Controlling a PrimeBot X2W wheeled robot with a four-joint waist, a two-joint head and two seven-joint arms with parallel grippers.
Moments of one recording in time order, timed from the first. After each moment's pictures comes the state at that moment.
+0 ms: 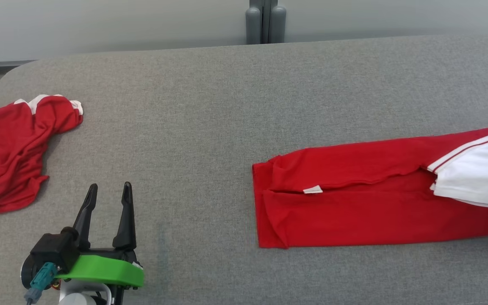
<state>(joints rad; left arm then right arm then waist) -0.07 0.10 -0.07 0.18 -0.32 -0.13 -0.26 -0.42 -0.37 -0.33 0.59 0.13 0.13 0.43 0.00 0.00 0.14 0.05</state>
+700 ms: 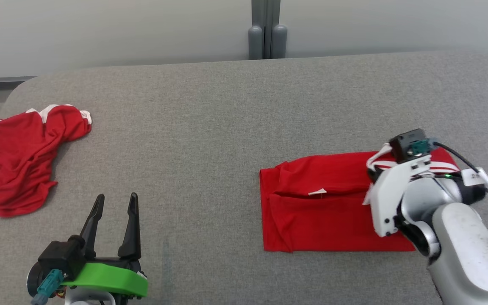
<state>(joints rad) -0.04 0.11 -0.09 0.19 -0.33 -0.13 -0.26 -0.32 -0.25 0.17 0.16 0.21 0.13 0.63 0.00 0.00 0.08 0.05</state>
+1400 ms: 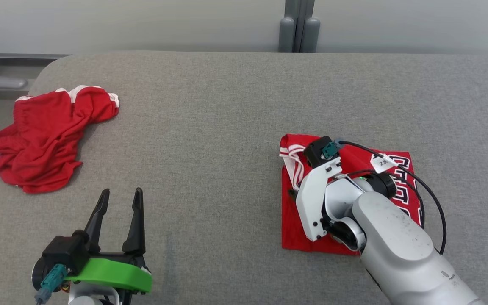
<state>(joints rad) -0.06 0.11 -0.11 0.20 -0.34 -0.13 -0.26 -0.55 -0.09 0.50 0.54 0.38 0.13 0.57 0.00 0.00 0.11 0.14</state>
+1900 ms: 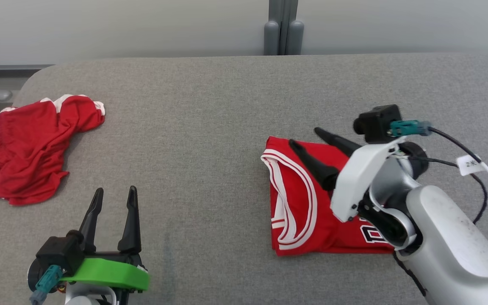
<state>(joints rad) -0.06 0.10 -0.08 0.19 -0.33 -0.13 -0.26 -0.44 -0.21 0.42 0.07 0.59 0.13 0.44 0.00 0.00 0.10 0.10</state>
